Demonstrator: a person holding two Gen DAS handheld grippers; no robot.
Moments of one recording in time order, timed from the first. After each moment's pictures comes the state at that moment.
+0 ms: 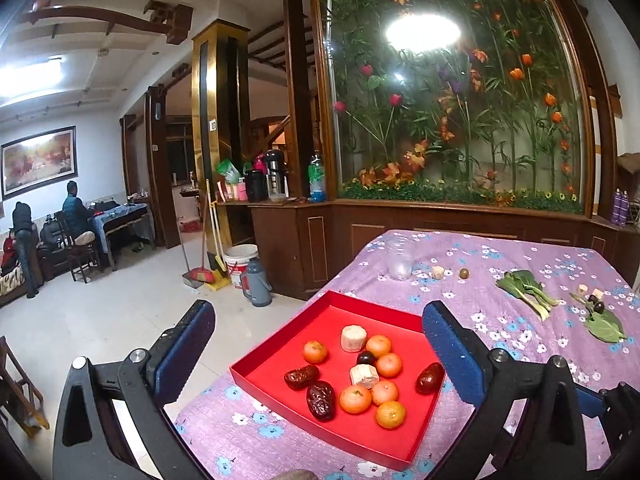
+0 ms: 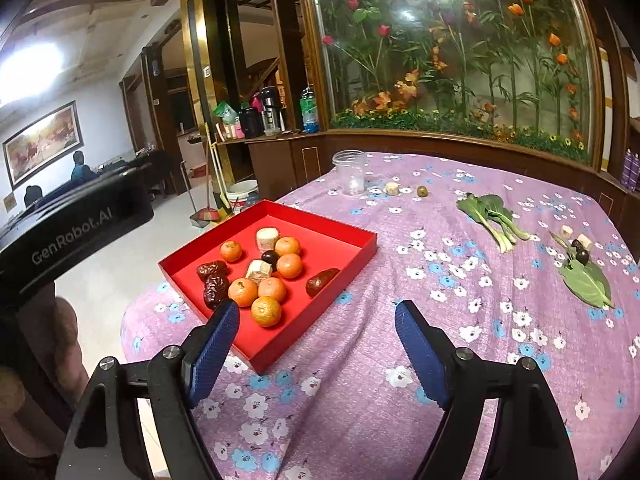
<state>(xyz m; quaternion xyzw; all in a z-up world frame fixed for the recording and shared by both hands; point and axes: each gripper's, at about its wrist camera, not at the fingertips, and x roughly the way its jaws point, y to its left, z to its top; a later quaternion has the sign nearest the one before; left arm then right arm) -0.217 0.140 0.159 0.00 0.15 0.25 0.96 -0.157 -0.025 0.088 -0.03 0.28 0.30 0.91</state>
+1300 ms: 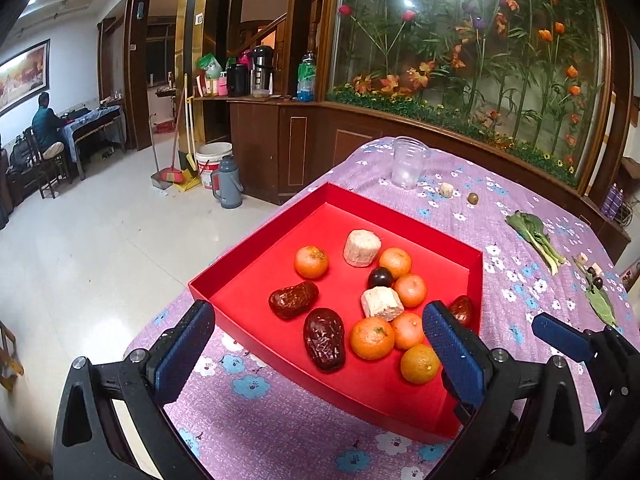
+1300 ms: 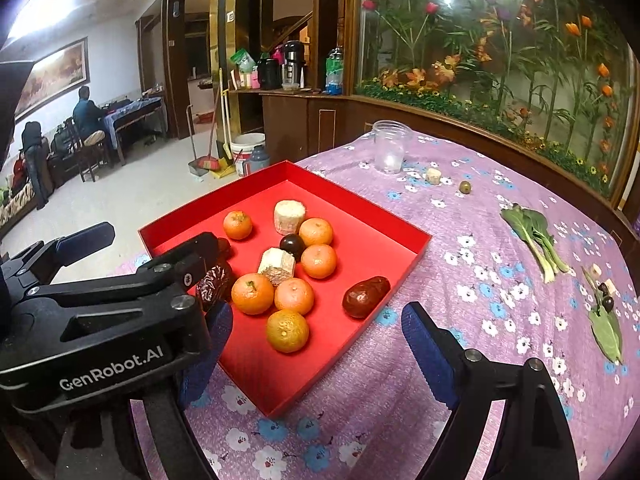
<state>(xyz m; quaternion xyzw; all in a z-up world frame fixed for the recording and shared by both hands) -0.168 0.216 0.083 -0.11 0.31 0.20 0.92 -0.114 0.071 0.062 -0.13 0.32 0.30 0.89</state>
